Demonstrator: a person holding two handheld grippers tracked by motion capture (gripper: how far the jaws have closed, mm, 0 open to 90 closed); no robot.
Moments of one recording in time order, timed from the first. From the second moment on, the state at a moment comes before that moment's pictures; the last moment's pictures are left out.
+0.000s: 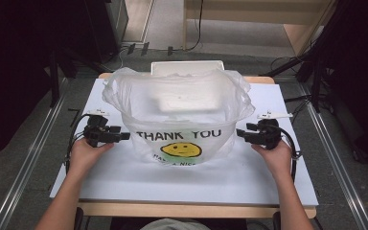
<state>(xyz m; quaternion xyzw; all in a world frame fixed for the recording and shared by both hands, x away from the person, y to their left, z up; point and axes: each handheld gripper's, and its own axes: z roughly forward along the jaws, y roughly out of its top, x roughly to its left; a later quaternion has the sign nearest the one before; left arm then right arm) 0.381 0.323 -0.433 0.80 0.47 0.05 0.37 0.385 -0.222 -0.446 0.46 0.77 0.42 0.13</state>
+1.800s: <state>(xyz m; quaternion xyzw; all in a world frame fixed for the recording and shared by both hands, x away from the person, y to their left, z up) 0.423 0.322 -0.370 0.82 0.43 0.05 0.38 0.426 -0.230 -0.375 0.40 0.79 0.46 0.09</state>
